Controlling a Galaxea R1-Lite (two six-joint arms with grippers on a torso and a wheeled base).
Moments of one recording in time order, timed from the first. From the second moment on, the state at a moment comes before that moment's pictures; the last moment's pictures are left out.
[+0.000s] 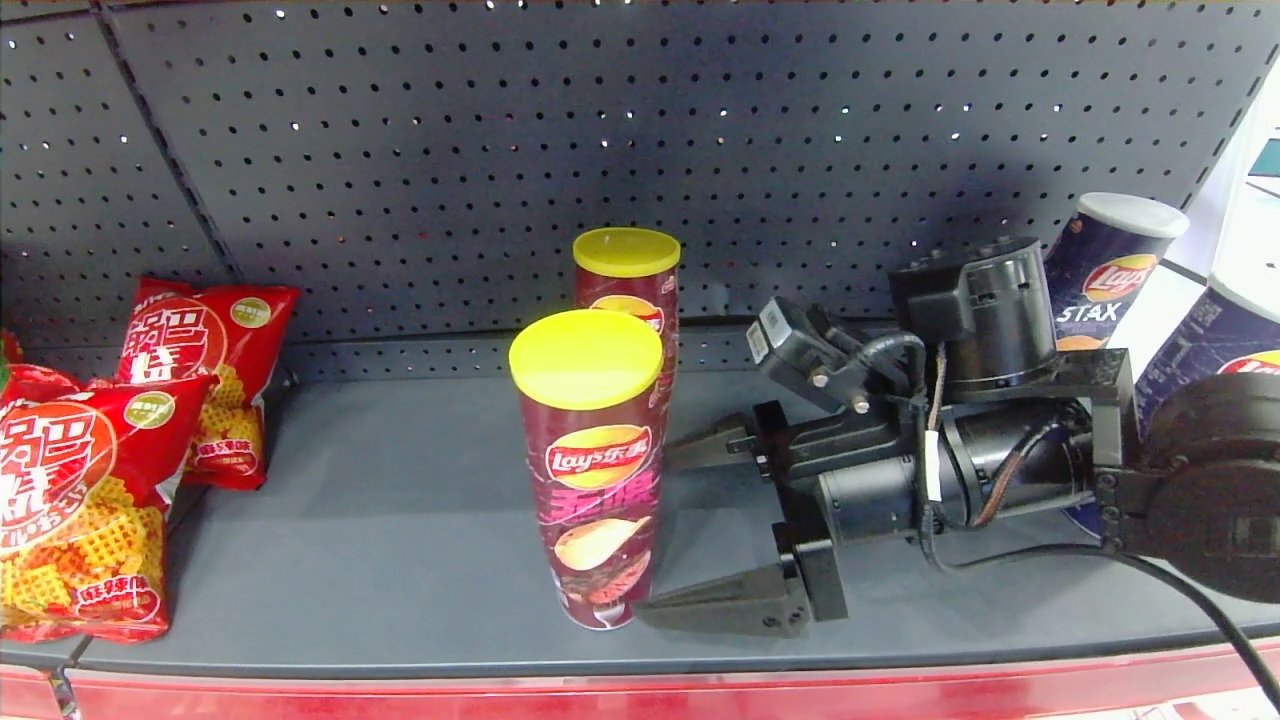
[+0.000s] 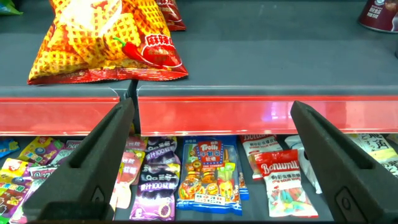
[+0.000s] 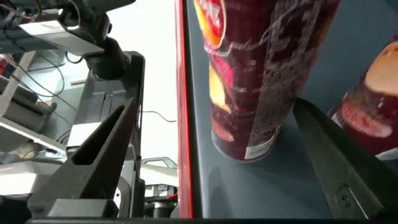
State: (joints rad) left arm 0.00 0.00 0.00 0.00 0.00 -0.02; right arm 0.74 1.72 -1.05 -0.21 0.73 -0.30
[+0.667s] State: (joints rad) left arm 0.00 0.00 0.00 0.00 0.00 -0.02; right arm 0.77 1.74 -1.07 -0.20 0.73 -0.29
